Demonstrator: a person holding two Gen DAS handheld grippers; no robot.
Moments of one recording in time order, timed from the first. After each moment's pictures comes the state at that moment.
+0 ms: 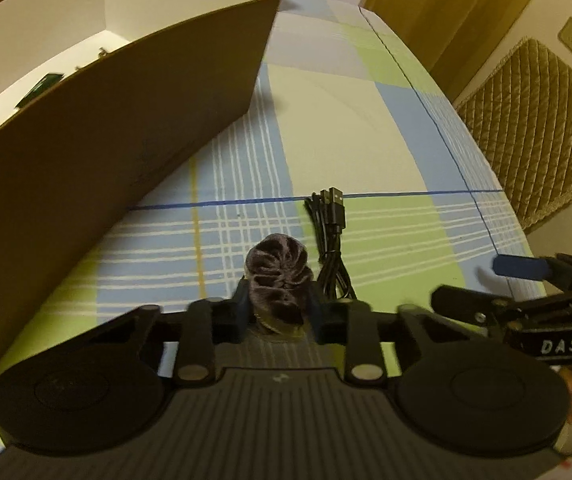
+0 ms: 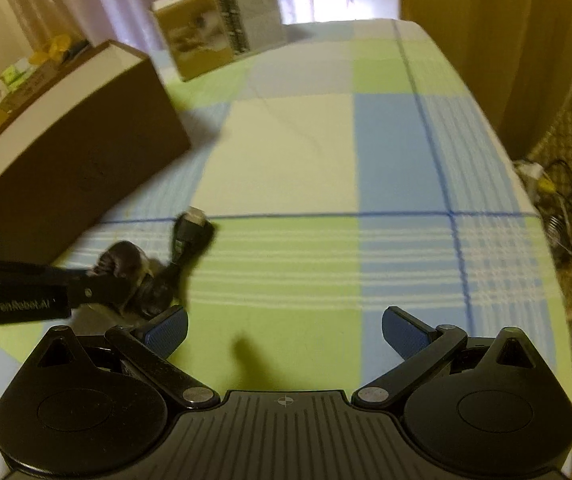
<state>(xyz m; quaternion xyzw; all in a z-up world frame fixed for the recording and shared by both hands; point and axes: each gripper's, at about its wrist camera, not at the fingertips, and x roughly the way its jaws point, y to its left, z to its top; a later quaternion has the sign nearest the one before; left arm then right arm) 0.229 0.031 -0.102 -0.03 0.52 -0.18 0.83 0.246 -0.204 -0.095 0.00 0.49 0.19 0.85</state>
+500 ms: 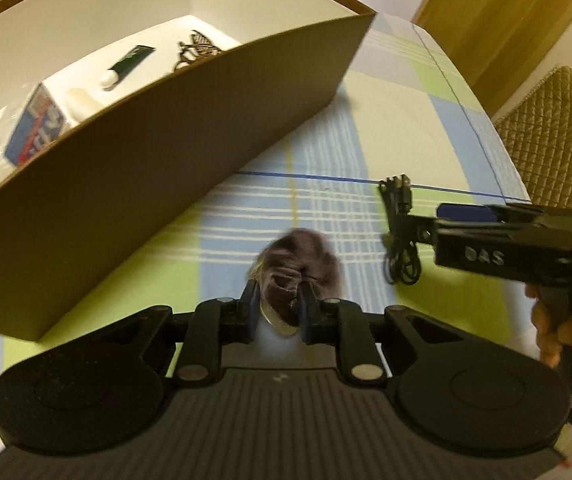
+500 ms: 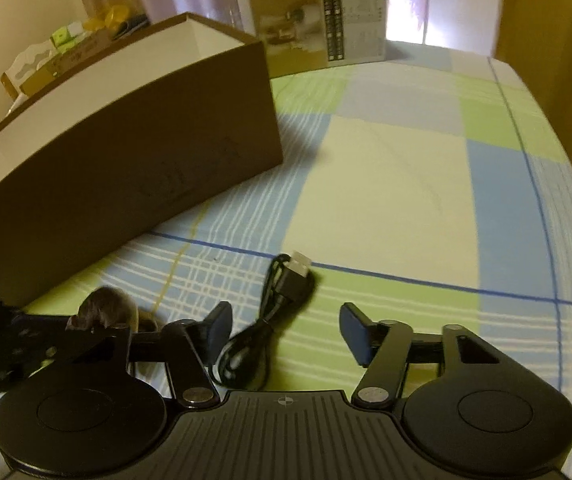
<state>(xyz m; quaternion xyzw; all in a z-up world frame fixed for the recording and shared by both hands) 0.204 0.090 -0.089 -0.05 0.52 -0.12 0.84 0.272 -0.125 -0.113 -0.05 0.47 0.25 0.84</state>
